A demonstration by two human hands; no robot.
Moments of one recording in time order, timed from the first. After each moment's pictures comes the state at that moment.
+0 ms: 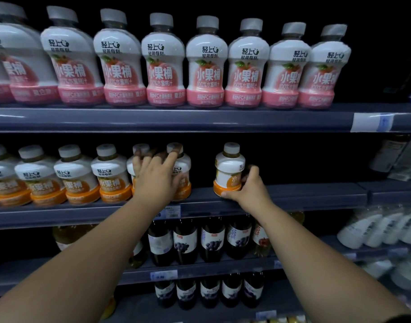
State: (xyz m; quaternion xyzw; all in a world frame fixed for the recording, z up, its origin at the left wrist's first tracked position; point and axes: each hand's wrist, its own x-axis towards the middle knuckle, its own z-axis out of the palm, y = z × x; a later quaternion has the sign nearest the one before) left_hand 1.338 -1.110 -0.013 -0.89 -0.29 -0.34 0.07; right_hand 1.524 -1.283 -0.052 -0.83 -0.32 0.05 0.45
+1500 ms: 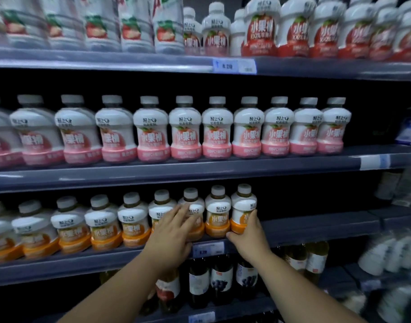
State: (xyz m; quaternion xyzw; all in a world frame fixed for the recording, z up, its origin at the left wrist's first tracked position) left_hand 1.223 -1.053 -0.020 -0.96 -0.13 -0.22 0.10; right_hand 1.402 -1.218 -0.051 -0.84 -0.26 0.05 0.47
